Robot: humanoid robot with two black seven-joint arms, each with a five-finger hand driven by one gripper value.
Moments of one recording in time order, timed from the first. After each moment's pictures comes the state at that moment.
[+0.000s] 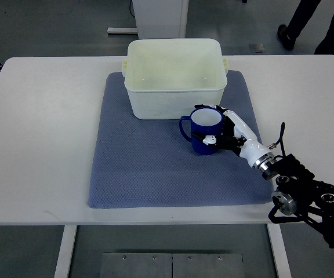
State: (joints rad) left arm -0.03 0.00 -0.10 -0.12 0.08 0.06 -0.04; right arm 0.69 -0.30 0.27 1.02 -0.47 -0.09 0.61
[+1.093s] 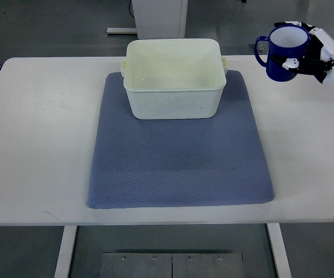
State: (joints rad) left arm -0.03 0.00 -0.10 -0.12 0.08 0.06 -0.04; right arm 0.97 -0.60 0.32 0.95 -0.43 0.08 0.61
